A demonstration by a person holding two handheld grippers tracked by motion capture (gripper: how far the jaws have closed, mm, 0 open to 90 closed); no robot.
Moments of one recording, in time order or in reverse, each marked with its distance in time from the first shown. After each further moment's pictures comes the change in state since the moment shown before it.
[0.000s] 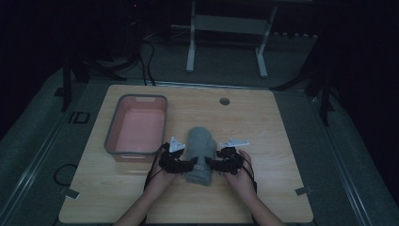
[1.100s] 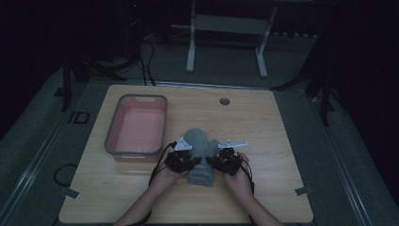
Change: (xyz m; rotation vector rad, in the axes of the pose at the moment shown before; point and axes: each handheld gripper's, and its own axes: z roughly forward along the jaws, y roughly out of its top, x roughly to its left) left arm -0.001 0.006 0.013 0.030 -0.195 0.067; right arm 0.000 -0.003 0.005 0.015 0.081 0.002
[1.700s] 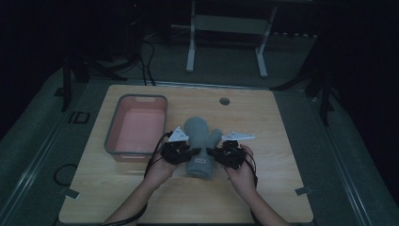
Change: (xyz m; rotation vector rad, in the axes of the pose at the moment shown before) left arm -0.001 0.038 -0.039 -0.064 -0.010 0.061; right arm 0.016 0.033 -0.035 -0.099 0.011 -0.025
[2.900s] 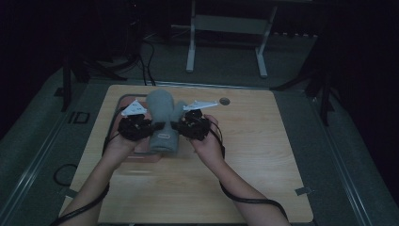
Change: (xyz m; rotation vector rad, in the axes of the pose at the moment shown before) left arm 0.071 0.032 -0.115 -0.051 0.147 0.021; right arm 0.074 0.109 0.048 -0.047 0.104 -0.105
